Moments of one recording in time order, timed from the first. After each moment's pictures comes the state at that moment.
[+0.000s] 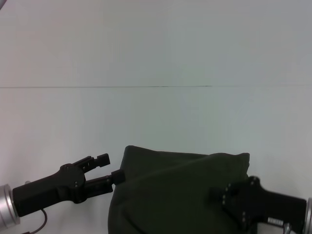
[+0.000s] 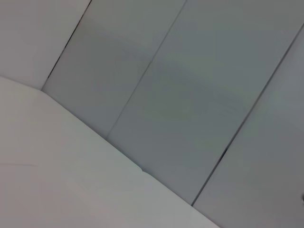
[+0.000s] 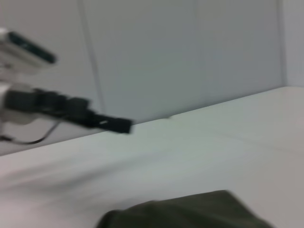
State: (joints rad) left arm -0.45 -2.11 0.37 0.49 2.05 1.71 -1.41; right arm 0.44 2.09 -0.71 -0.35 -1.86 -1.47 0.87
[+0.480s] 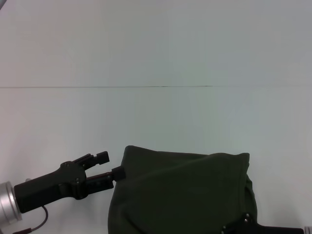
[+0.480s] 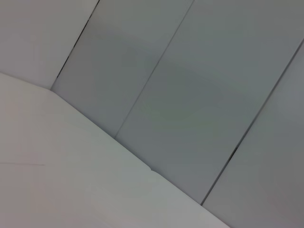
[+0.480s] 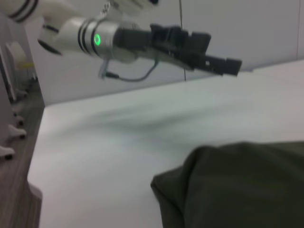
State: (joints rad) left arm -0.46 -2.11 0.38 0.49 2.04 1.68 -1.41; right arm 0.42 2.09 -0.78 -0.36 -2.01 -1.52 0.86
